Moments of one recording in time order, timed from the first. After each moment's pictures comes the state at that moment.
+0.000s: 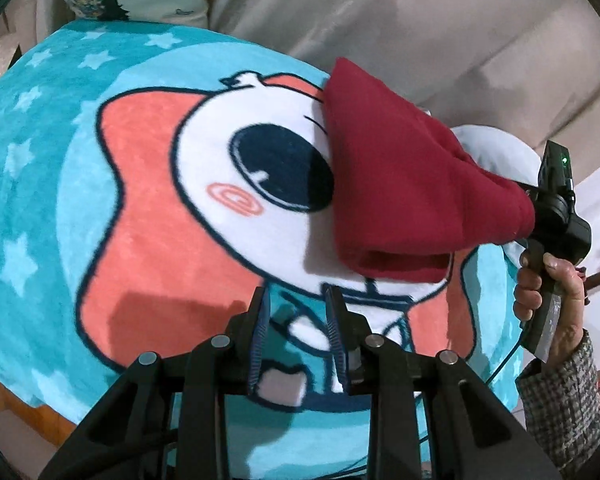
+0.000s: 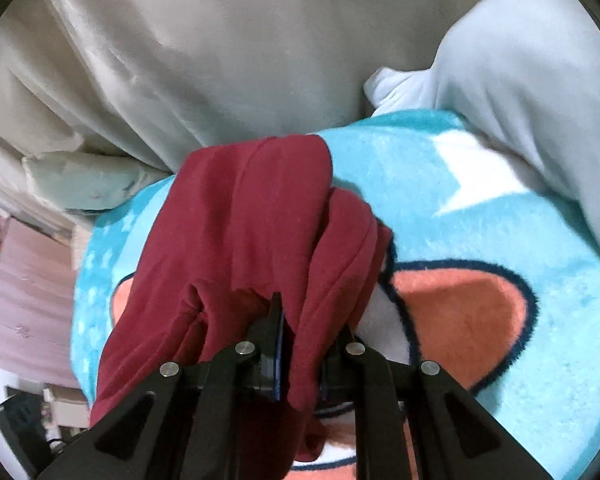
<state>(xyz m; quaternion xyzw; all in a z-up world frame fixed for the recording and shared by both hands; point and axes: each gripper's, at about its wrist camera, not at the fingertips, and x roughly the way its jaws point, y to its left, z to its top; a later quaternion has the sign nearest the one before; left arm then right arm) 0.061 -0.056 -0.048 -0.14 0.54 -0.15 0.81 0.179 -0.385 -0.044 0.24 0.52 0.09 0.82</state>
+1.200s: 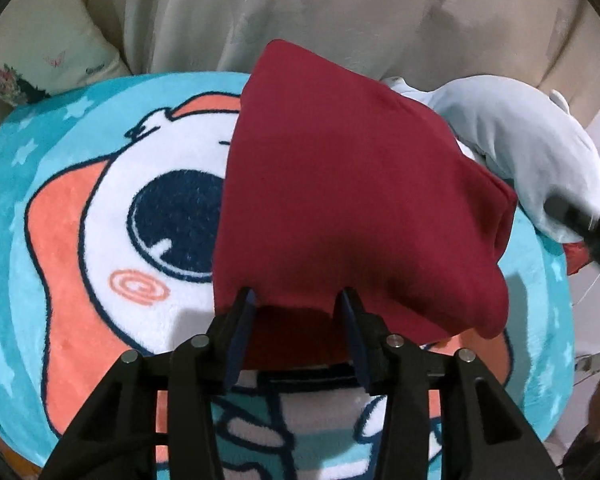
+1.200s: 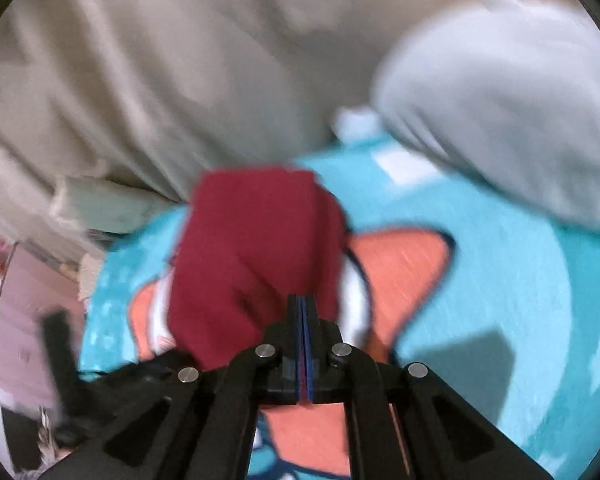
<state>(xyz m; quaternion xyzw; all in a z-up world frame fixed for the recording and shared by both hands) 0.106 -0.156 -0.066 0.00 0.52 -0.17 0.84 0.091 -0.374 0.006 0.24 0.43 0.05 0.87</state>
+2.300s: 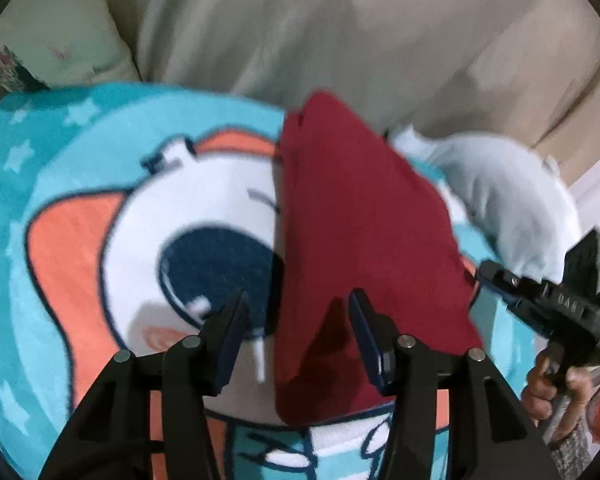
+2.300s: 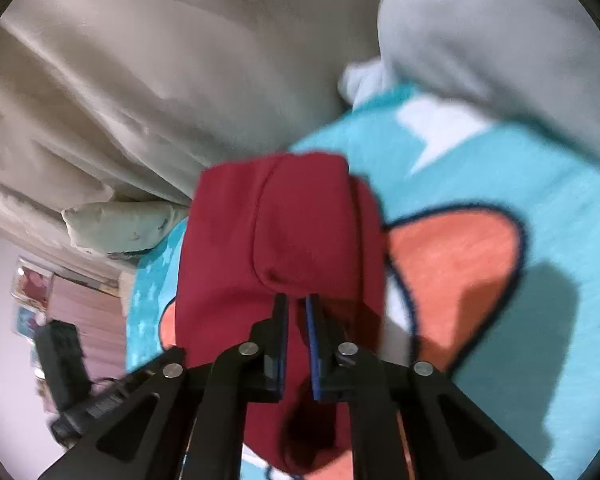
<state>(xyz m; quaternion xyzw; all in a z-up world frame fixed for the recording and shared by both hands) 0.158 -0.097 -0.033 -0.09 0.51 -0.20 0.83 0.126 -0.402 -0.053 0.34 0.46 0.08 0.82</state>
